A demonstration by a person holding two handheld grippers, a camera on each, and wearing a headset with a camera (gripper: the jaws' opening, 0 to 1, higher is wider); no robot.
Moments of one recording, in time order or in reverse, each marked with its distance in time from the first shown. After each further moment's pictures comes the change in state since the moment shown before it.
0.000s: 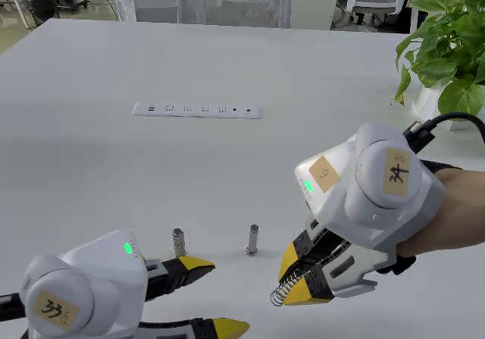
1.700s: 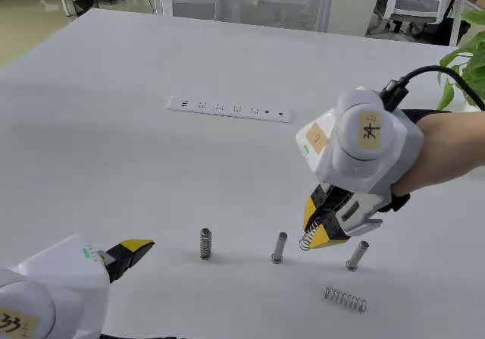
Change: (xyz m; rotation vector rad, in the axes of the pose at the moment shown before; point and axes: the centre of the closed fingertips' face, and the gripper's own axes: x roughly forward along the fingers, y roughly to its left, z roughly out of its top) left arm -0.042 0.039 -0.022 -0.083 0.000 0.185; right arm -0.003 -0.083 -0.014 -0.165 0.261 0.001
